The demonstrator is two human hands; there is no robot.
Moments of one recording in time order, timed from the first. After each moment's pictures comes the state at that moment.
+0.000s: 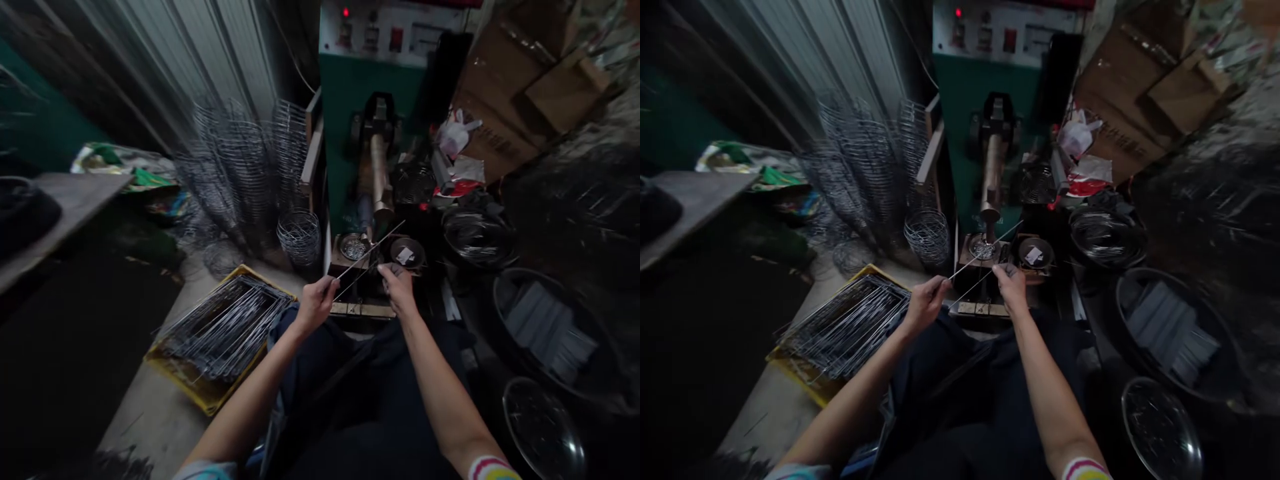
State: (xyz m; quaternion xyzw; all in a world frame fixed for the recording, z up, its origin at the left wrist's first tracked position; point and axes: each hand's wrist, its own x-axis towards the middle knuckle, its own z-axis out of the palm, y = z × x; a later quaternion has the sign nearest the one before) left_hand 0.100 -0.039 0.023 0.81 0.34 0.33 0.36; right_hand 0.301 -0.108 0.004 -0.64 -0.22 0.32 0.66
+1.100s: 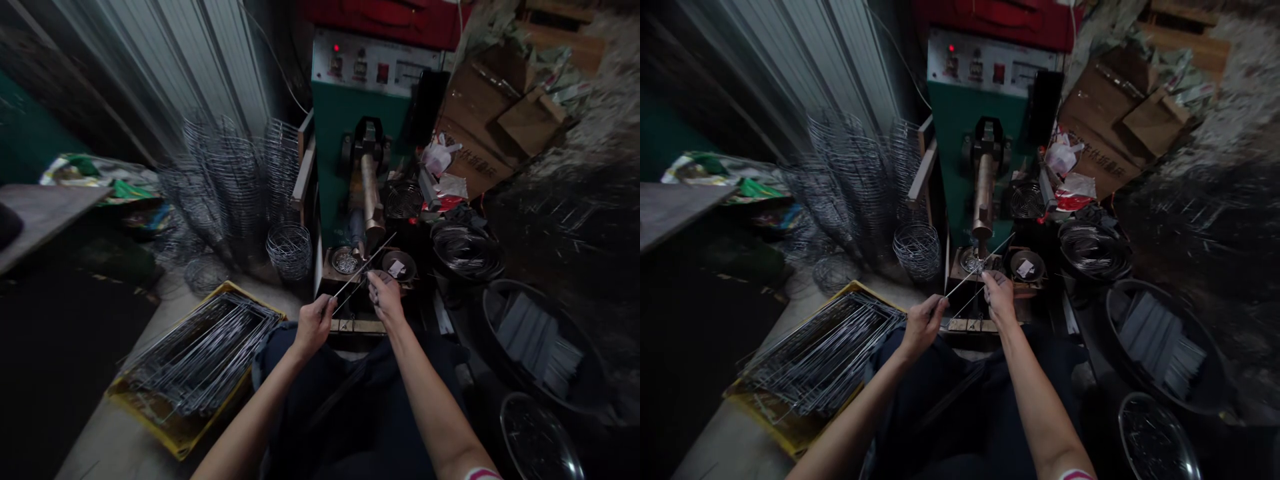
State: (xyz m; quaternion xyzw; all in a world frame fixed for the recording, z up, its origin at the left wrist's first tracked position) left_hand 0.111 -0.047 0.011 0.80 0.35 0.34 0.35; right_hand 0.293 -0.088 0.015 -0.53 -0.18 0.39 0.73
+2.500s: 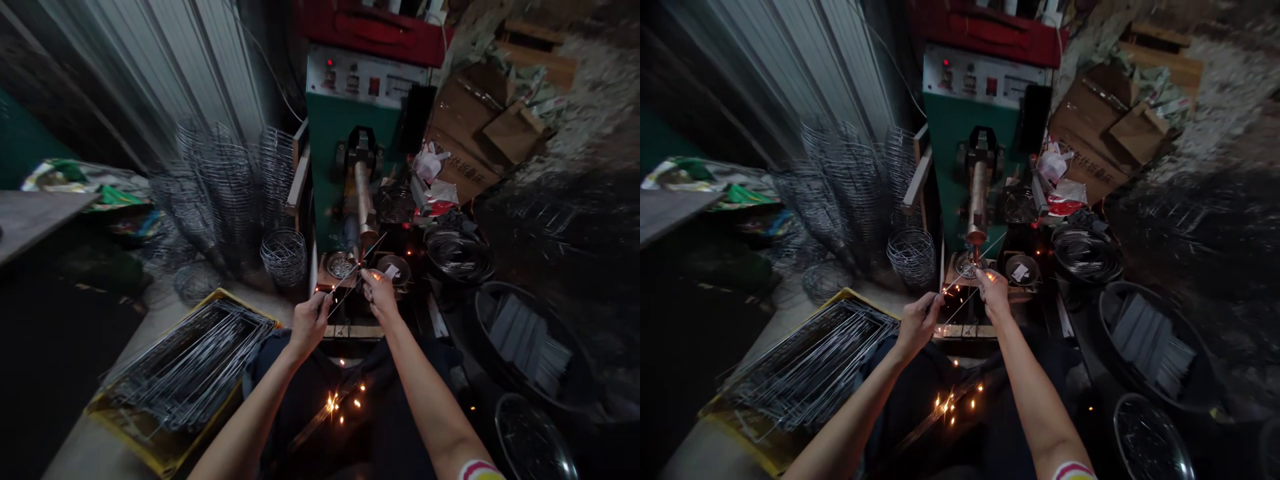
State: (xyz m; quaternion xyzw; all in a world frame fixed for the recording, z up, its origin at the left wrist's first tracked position) left_hand 0.119 -0.039 0.022 0.79 0.35 0.36 0.35; right_hand 0.302 -0.075 0.017 -0.54 -0.19 0.38 0.73
